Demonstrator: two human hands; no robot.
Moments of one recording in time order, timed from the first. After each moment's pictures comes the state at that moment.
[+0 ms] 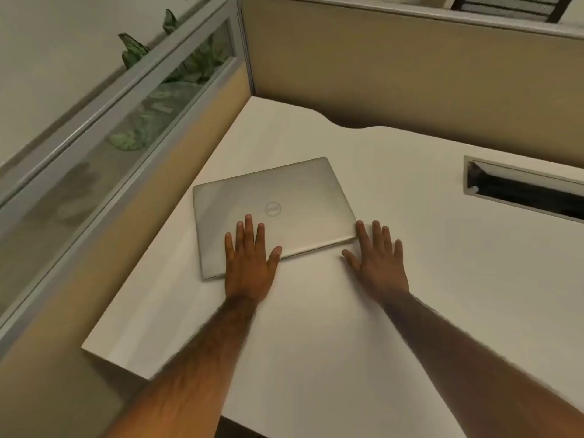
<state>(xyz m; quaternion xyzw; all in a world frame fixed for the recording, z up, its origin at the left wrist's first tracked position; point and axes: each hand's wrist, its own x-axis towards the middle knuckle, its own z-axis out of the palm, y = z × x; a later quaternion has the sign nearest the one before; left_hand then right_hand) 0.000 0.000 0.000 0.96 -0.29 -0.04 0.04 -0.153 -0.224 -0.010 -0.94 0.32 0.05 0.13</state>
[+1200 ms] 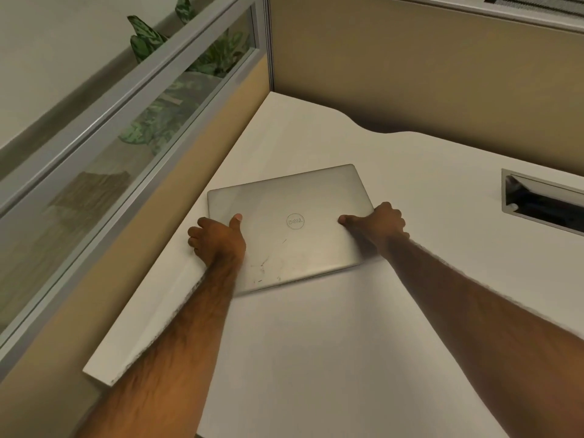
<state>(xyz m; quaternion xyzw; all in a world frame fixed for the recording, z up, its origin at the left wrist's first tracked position) 0.129 0.005 0.013 0.95 0.15 -0.08 0.26 -0.004 -0.251 0.029 -0.76 0.56 0.07 0.32</state>
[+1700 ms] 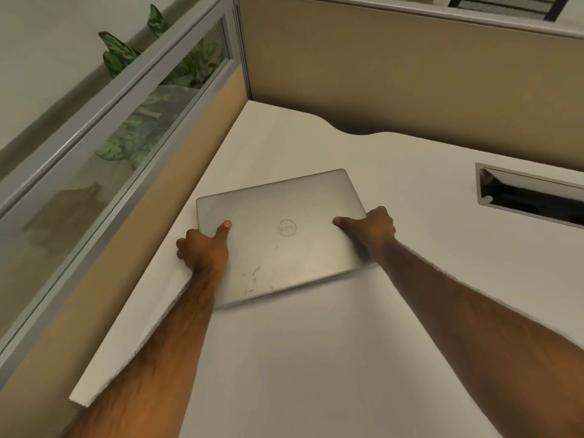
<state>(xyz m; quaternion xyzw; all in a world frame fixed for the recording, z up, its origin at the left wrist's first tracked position) 0.134 0.007 0.018 0.91 0.14 -0.10 0.37 -0.022 -0.262 0.023 -0.70 0.58 -0.01 0.43</state>
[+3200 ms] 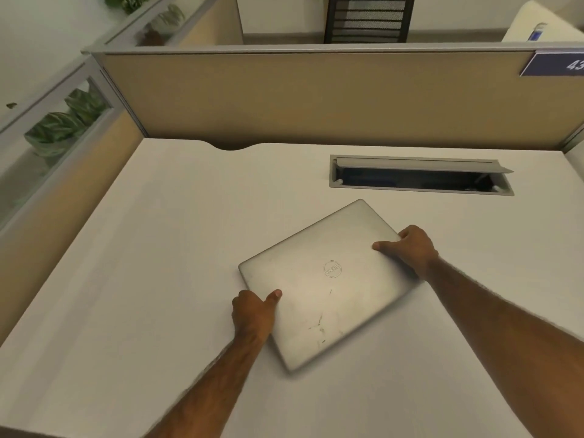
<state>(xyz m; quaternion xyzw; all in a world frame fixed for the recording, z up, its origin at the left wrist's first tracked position) -0.232 -0.165 0.044 0.92 -0.03 -0.27 0.28 -0.395 -0.461 0.046 -0.69 0.61 -0.03 0.40</state>
